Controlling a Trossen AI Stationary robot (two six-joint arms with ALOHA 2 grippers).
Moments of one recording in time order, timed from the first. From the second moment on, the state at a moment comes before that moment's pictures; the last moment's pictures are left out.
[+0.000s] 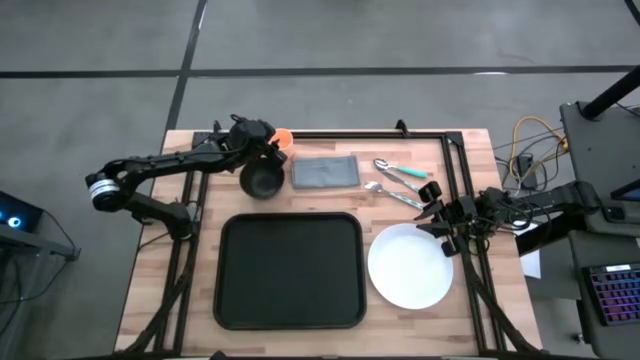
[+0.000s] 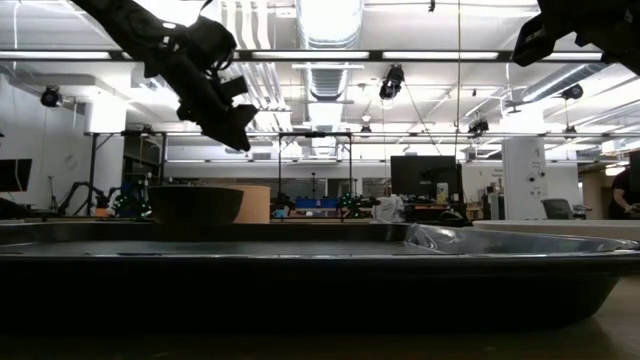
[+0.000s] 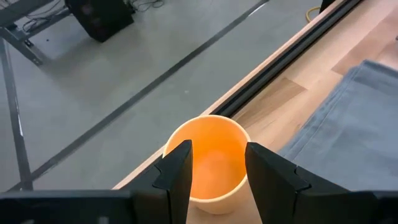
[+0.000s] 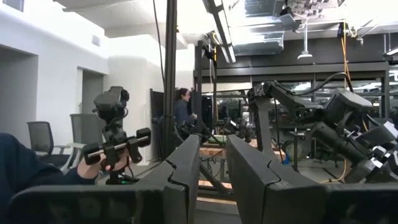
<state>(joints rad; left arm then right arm) 0.56 1.30 0.82 -0.09 -0.39 0.01 0.13 0.44 0.03 0.82 -0.16 0.09</state>
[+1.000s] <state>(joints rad) 0.56 1.30 0.81 -0.09 -0.42 0.07 0.13 0.44 0.03 0.82 -0.16 0.09</state>
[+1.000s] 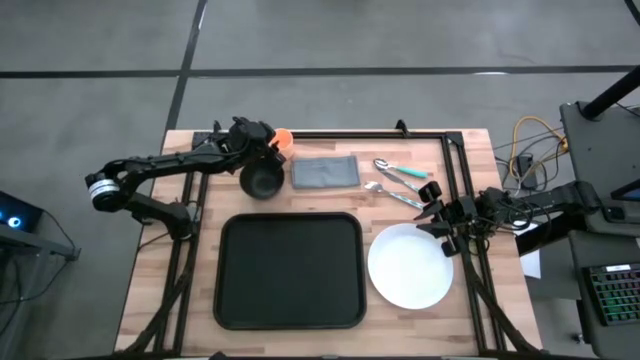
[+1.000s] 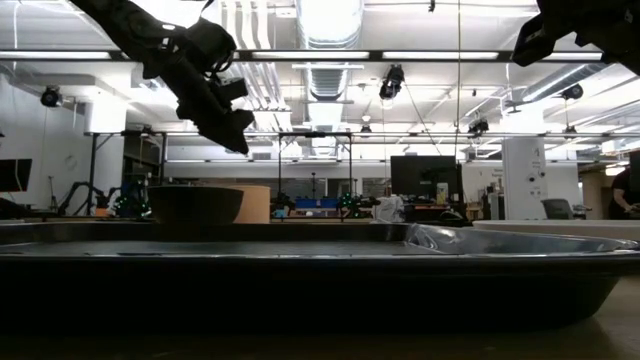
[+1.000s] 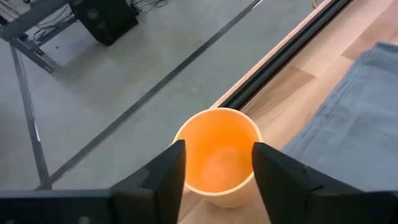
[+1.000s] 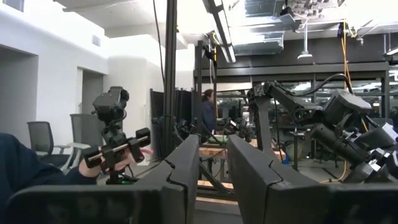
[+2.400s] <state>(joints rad) 0.65 1.74 1.29 -0.55 -0.29 0.09 0.13 0.44 0.03 0.82 -0.16 0.09</state>
